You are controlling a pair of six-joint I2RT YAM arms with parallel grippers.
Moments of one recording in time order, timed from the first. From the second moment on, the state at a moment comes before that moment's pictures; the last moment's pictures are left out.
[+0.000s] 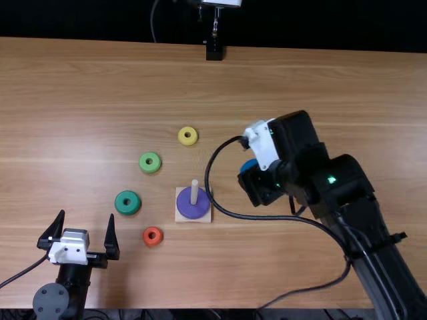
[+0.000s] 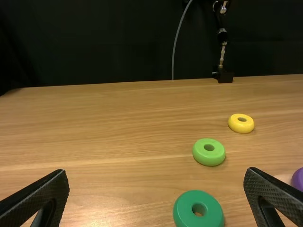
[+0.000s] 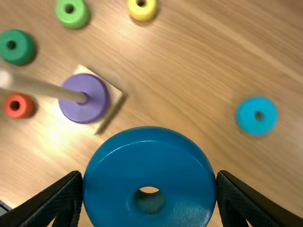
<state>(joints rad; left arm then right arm) -0.05 0.01 0.02 -0.07 0.01 0.00 0.45 1.56 1.61 -1.12 -0.10 -0.19</state>
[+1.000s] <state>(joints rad) -0.05 0.01 0.02 -0.07 0.01 0.00 0.69 1.80 1.87 -1.17 -0.11 -0.18</state>
